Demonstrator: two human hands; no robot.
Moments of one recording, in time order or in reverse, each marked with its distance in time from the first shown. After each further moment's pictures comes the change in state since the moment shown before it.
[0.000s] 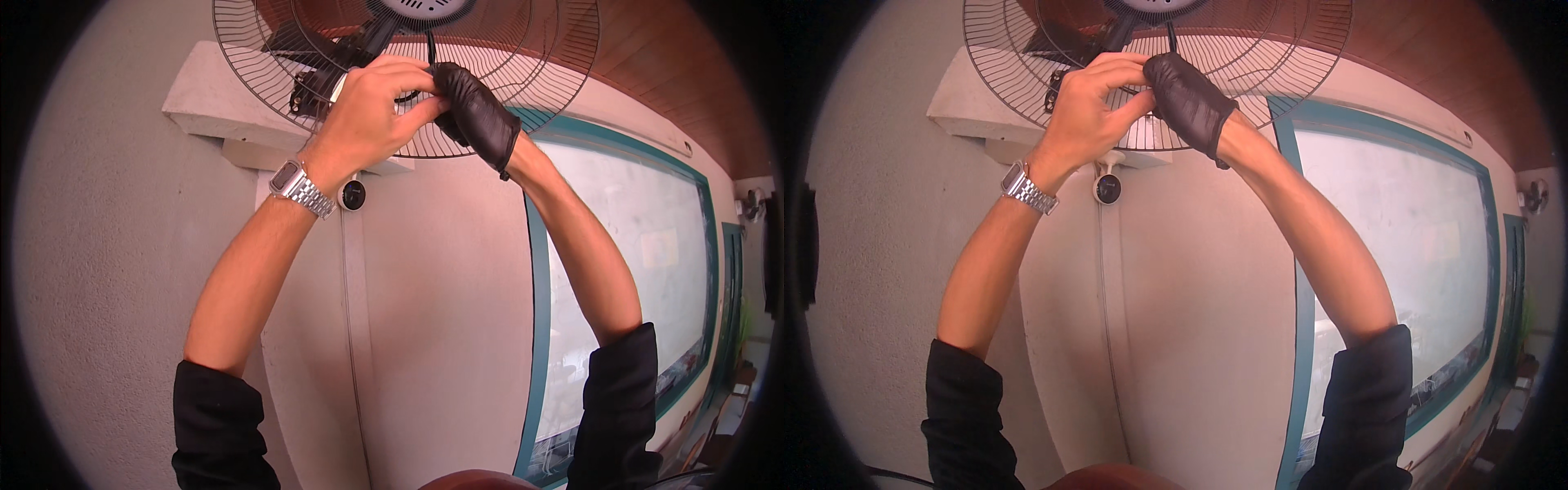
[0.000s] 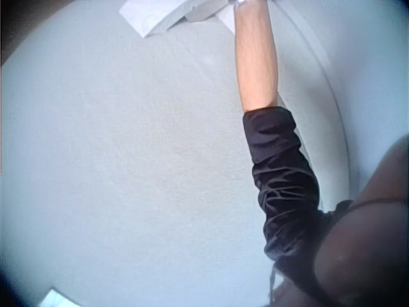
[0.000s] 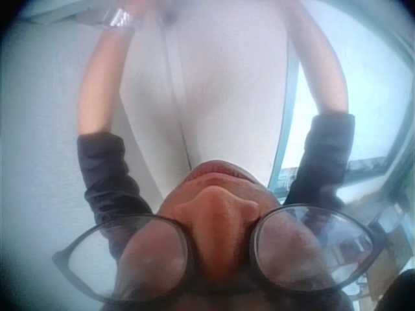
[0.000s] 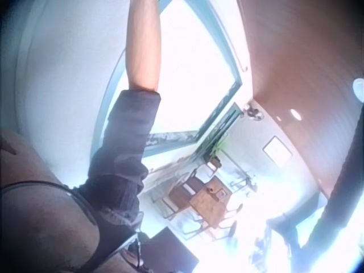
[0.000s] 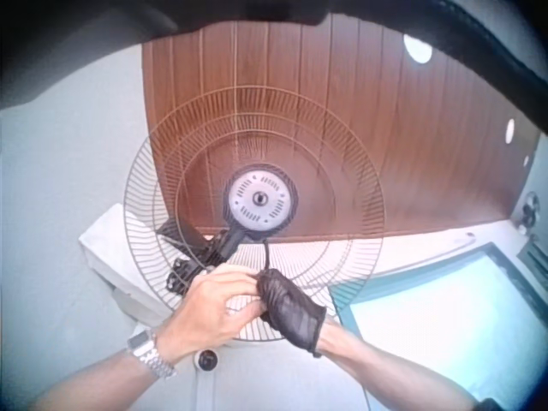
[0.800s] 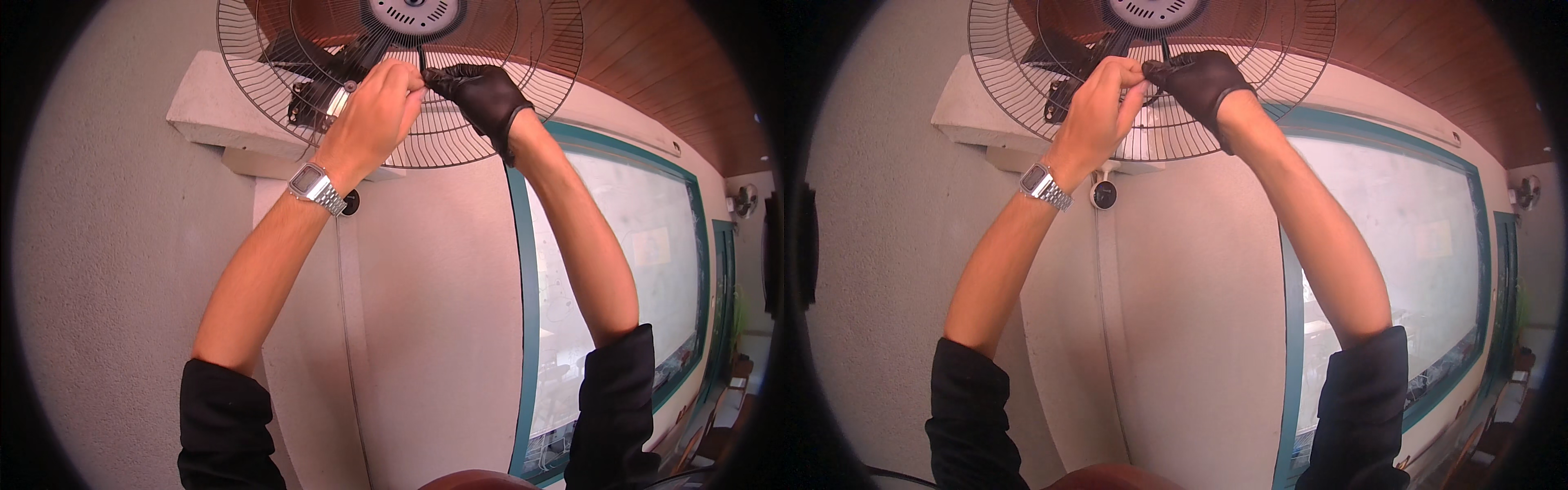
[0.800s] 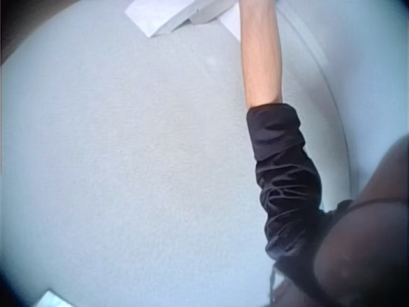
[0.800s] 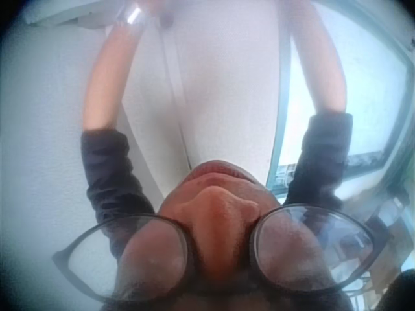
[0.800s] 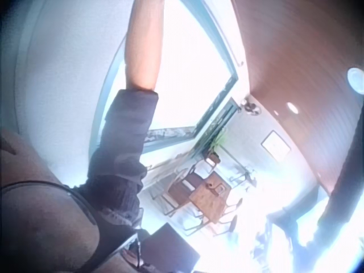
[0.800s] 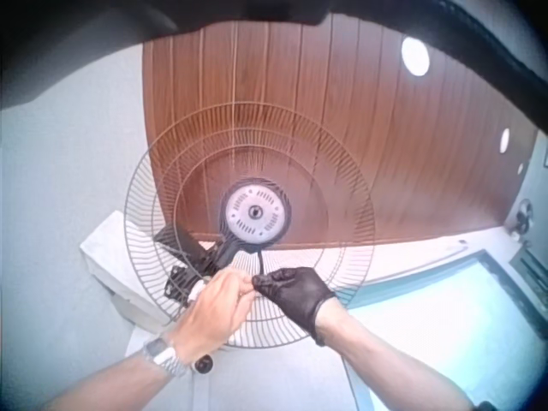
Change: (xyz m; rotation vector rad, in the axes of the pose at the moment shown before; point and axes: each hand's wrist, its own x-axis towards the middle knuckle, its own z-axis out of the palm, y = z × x) left_hand 0.011 -0.002 0.007 0.141 0.118 -0.012; right_hand 0.016 -0.055 -0.020 -0.220 0.206 0.324
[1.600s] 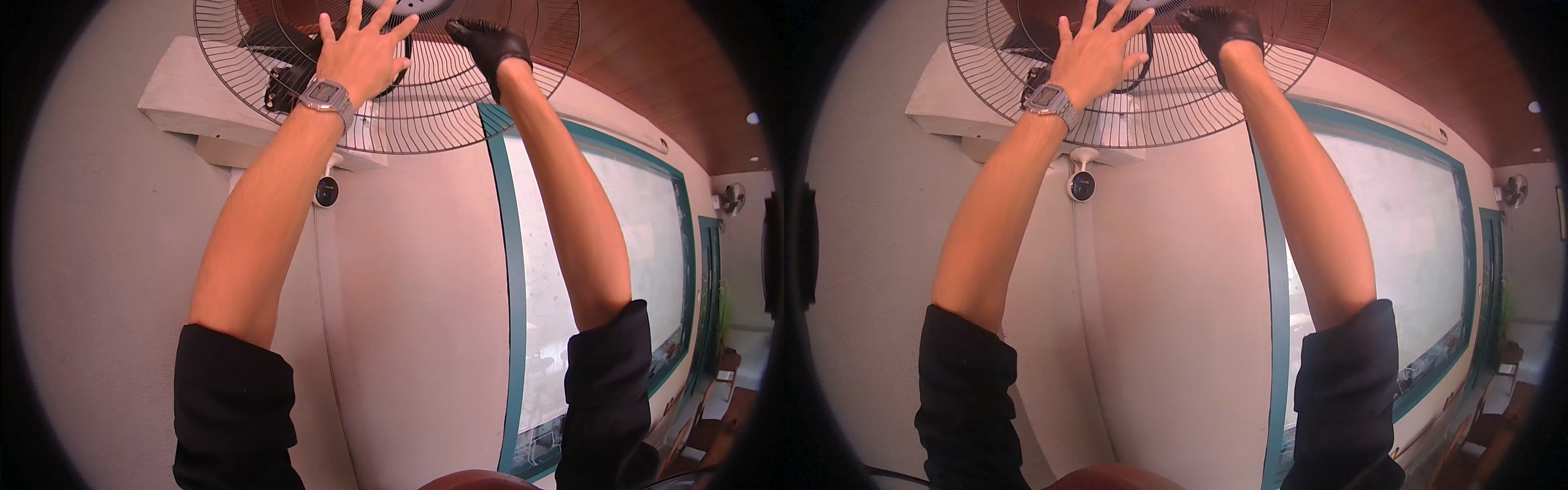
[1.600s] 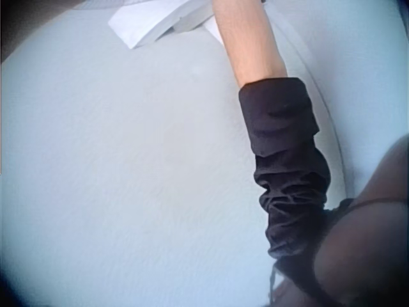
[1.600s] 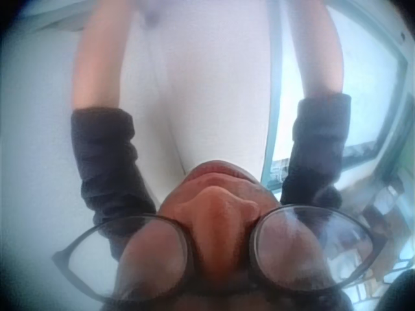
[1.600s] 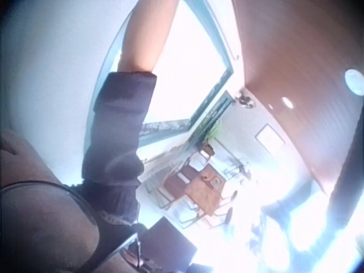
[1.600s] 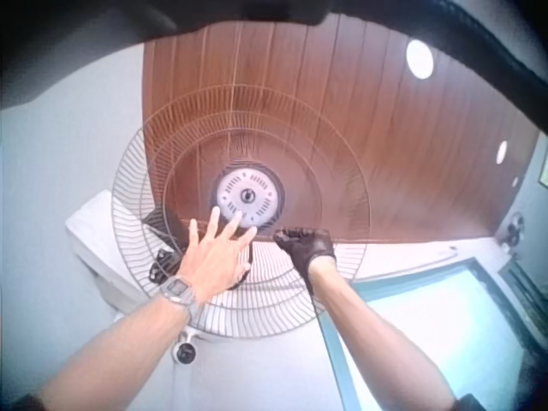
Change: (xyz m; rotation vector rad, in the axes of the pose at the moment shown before) left_hand 0.048 -0.032 0.030 0.639 -0.427 -0.243; right_hand 0.112 0.075 -0.041 -0.145 0.372 -0.098
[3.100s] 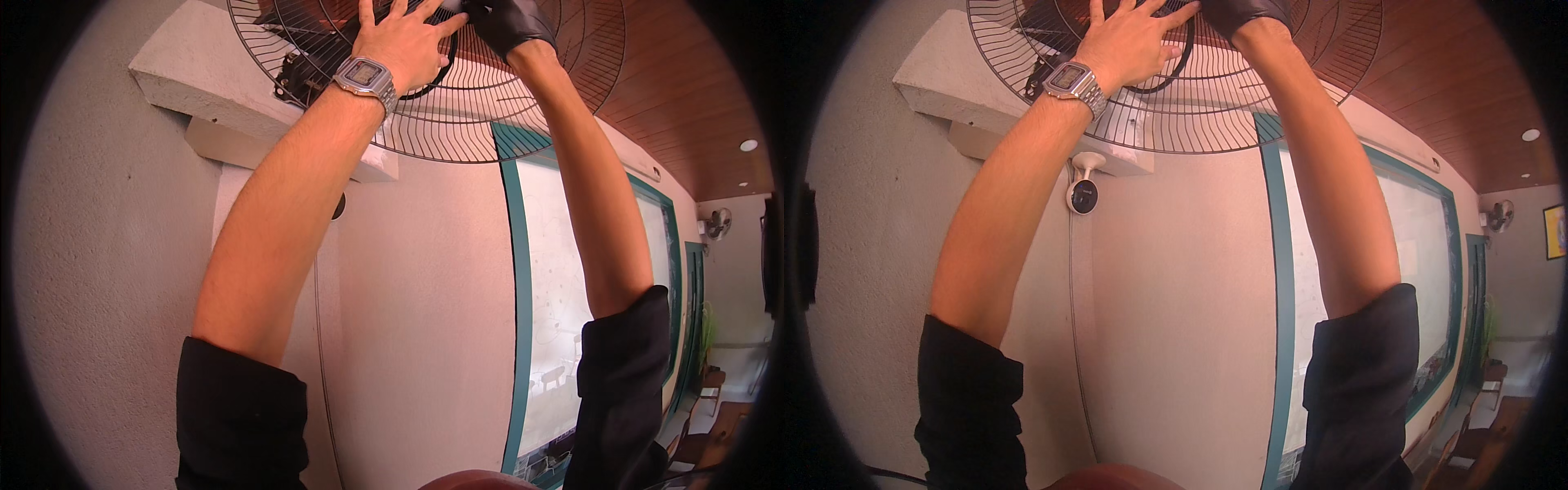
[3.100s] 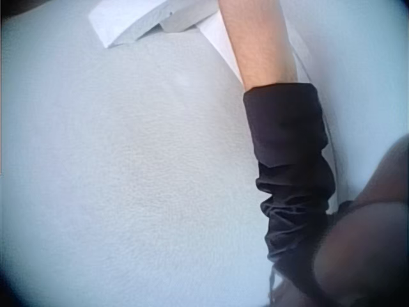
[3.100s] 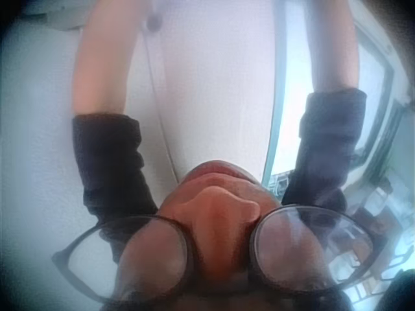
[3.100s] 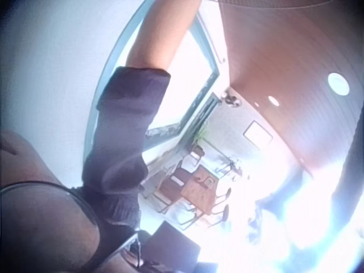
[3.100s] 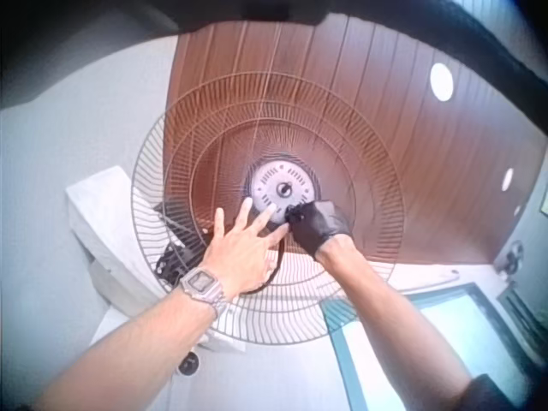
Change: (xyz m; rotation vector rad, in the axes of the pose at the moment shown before) left_hand -0.009 -0.023 0.025 -0.120 0.072 0.014; right_hand 0.010 -0.065 0.039 -0.701 0.126 -0.503
